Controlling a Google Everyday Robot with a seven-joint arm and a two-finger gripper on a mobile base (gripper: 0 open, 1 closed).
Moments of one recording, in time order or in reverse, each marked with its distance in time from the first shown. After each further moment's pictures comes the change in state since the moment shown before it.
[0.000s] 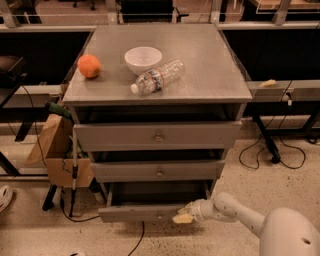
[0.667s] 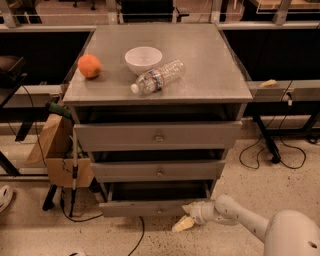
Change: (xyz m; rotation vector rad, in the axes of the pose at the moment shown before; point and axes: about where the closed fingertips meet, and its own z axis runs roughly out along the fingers) arm 0.007 0.012 -0.003 -0.001 0.000 0.001
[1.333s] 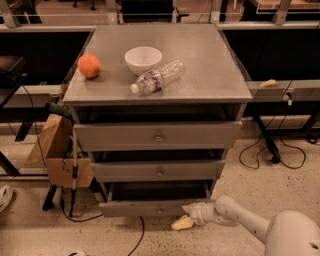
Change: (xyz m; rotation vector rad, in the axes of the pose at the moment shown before) arm -0.001 0.004 0.003 -0.004 -0.005 0.011
